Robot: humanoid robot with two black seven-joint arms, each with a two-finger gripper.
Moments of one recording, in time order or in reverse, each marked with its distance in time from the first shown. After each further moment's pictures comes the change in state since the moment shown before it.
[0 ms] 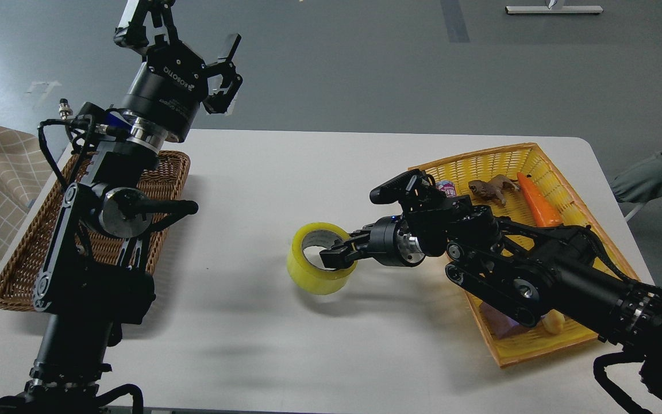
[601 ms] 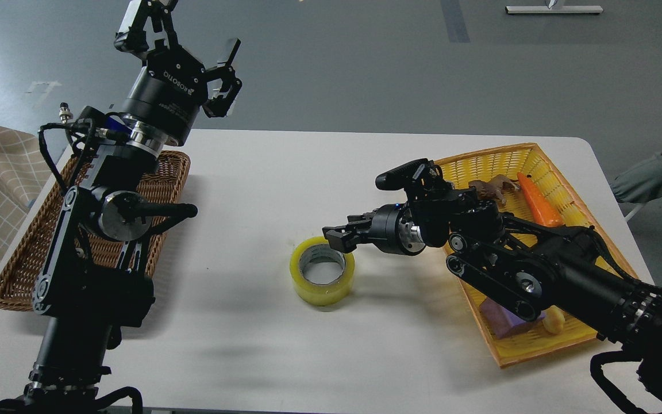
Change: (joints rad) left arm 0.008 0.000 -0.001 -0.001 0.000 -0.005 -0.001; right arm 0.001 0.002 0.096 0.009 0.016 -0.029 -0.031
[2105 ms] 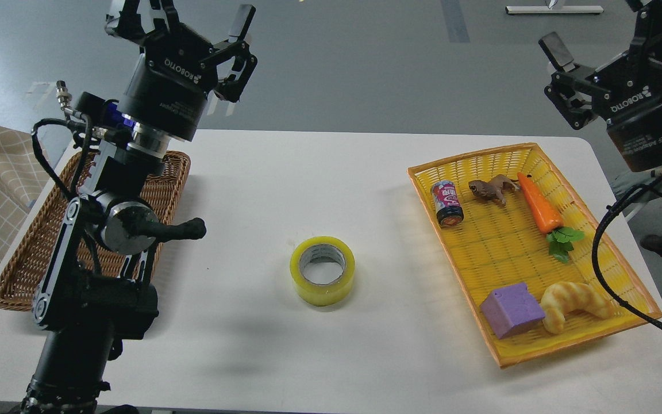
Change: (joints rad) left arm 0.058 0.000 0.069 -0.141 0.014 -0.174 -0.170; right arm -0.552 -0.195 1.110 0.616 1.046 0.033 0.005
